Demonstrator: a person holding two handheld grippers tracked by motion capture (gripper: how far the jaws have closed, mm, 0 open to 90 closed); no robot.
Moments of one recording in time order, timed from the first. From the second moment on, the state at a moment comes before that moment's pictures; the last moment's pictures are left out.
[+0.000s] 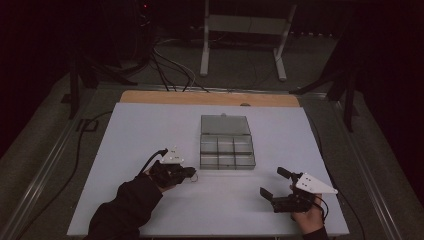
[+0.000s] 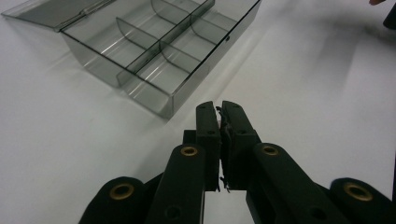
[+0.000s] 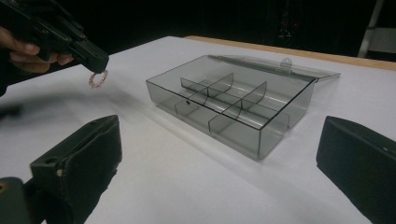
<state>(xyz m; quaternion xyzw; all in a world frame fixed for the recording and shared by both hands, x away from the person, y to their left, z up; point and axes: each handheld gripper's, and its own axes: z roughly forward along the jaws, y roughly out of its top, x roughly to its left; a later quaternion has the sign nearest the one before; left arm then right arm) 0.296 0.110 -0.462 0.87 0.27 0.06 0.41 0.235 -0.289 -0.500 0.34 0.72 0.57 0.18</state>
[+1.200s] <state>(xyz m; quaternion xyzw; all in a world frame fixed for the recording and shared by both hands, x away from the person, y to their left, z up) 0.319 0.083 -0.448 0.88 0.23 0.04 0.41 0.234 -0.289 -0.499 0.34 0.72 0.57 0.19</state>
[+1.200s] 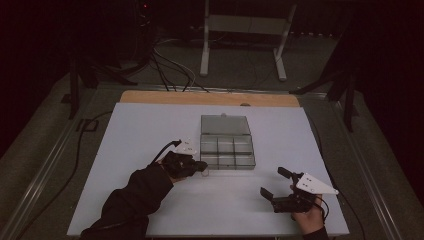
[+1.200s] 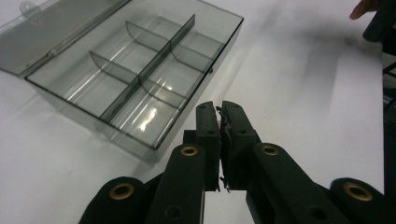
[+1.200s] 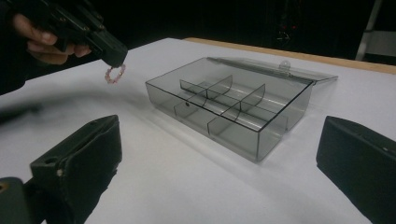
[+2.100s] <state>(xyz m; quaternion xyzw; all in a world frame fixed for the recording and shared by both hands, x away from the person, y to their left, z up) 0.337 0.056 -0.423 0.88 0.20 0.04 0.43 0.233 -0.289 -0.499 0.34 0.72 0.57 0.19</state>
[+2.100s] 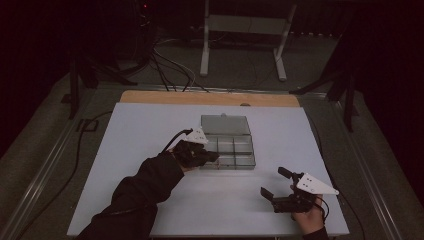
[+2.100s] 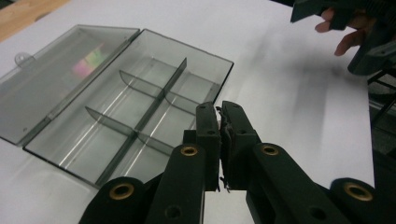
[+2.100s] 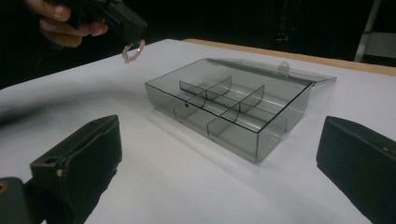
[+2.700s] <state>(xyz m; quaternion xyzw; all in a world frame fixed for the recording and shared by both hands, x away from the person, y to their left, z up) 0.350 0.036 -0.412 0.88 0.20 0.03 0.43 0.233 -0.290 -0.498 0.34 0.72 0.58 0.19</state>
